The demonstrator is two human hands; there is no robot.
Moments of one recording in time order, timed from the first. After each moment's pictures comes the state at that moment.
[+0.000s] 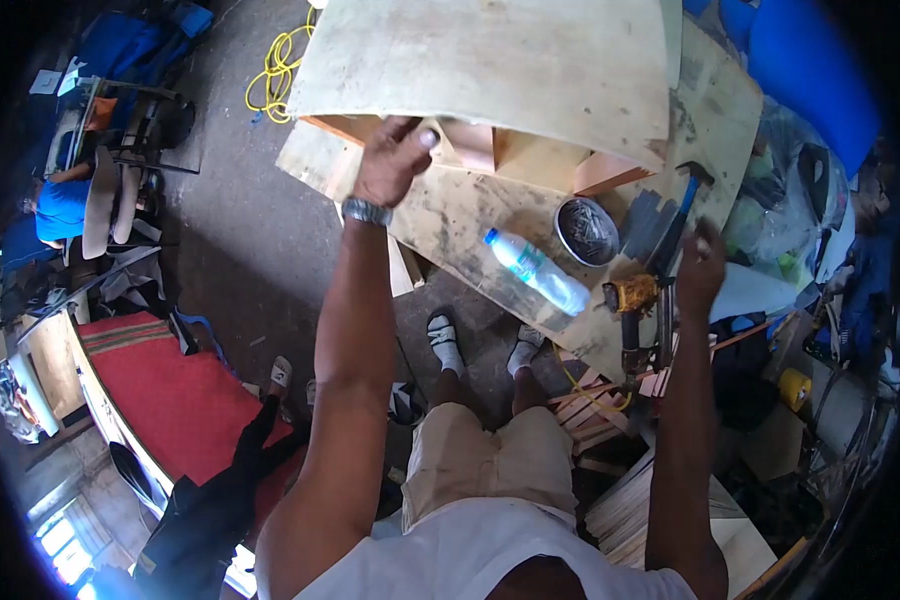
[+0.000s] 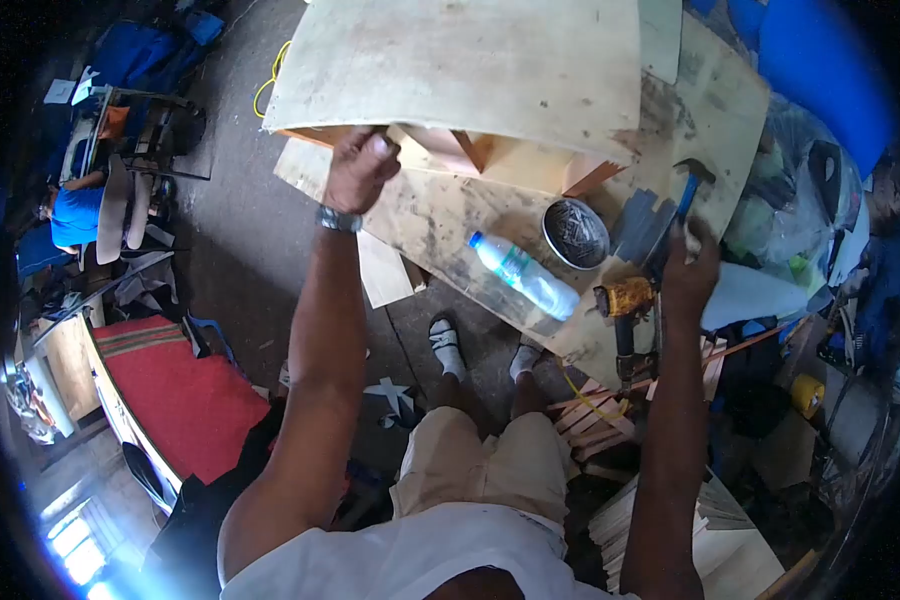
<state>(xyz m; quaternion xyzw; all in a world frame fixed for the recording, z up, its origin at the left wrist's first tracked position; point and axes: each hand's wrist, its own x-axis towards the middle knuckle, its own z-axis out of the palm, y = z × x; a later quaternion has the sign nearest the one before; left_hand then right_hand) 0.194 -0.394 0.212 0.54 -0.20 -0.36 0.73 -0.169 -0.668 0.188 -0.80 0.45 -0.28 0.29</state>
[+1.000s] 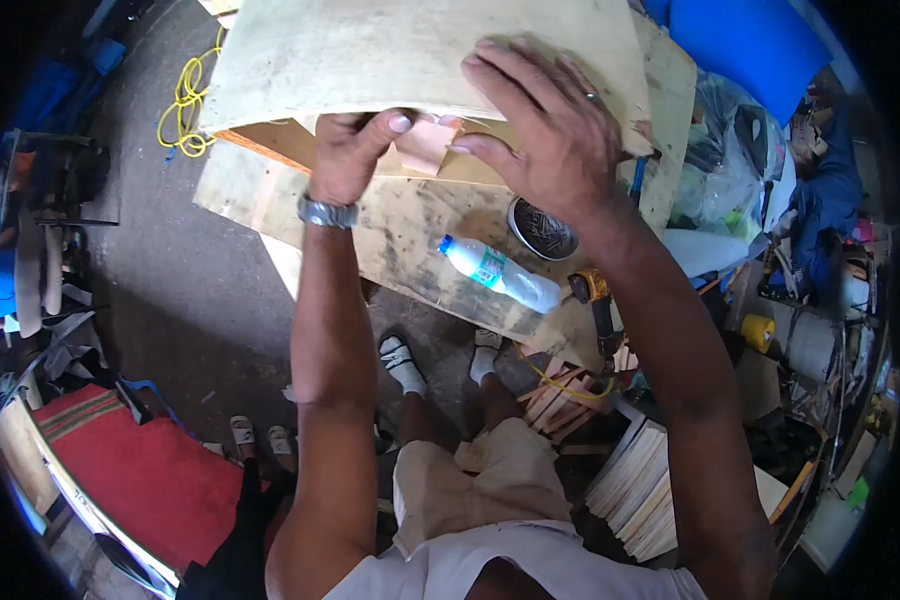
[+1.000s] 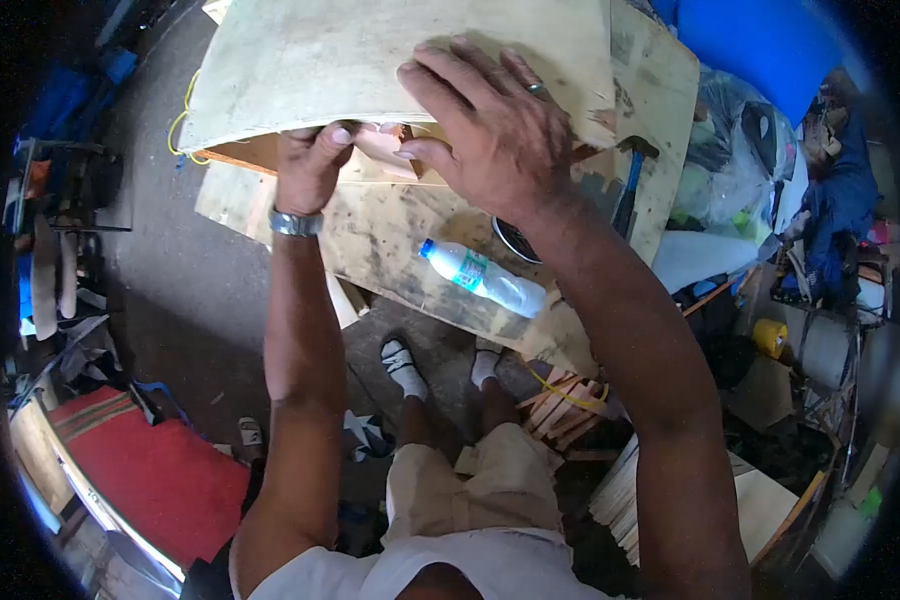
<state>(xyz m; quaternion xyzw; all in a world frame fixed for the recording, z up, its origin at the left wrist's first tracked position) 0.207 -0.421 0.186 0.55 -0.30 -0.29 0.72 0.043 -0.577 0.289 -0.96 0.03 -0.29 0.04</state>
